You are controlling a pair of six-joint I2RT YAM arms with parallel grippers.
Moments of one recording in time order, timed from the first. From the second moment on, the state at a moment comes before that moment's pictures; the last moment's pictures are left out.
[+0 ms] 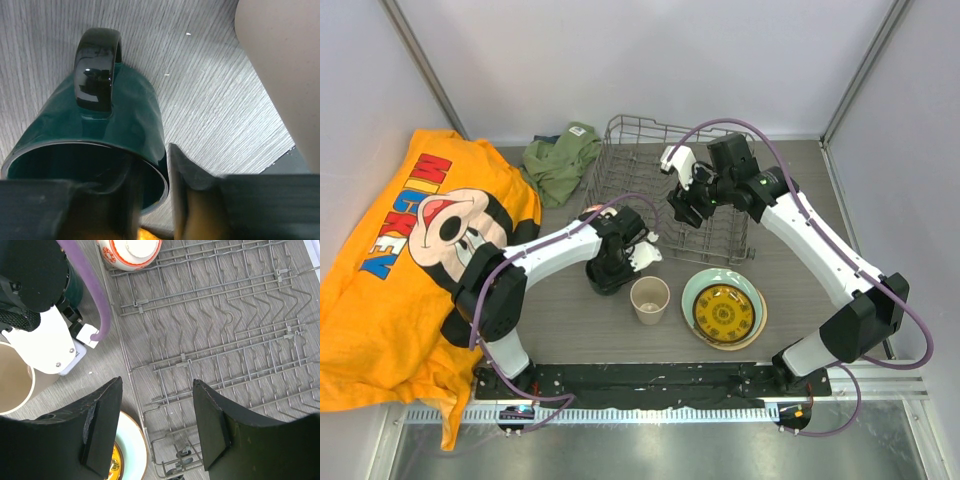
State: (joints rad) left arm -0.75 1.73 1.24 -0.95 0.09 0.44; right arm 0.51 1.50 1.52 -0.76 -0.33 -0.52
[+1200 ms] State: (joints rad) left arm -0.54 1.59 1.48 -0.87 -0.02 0.44; right arm 0.51 1.49 1.46 -0.72 -0.33 -0.51
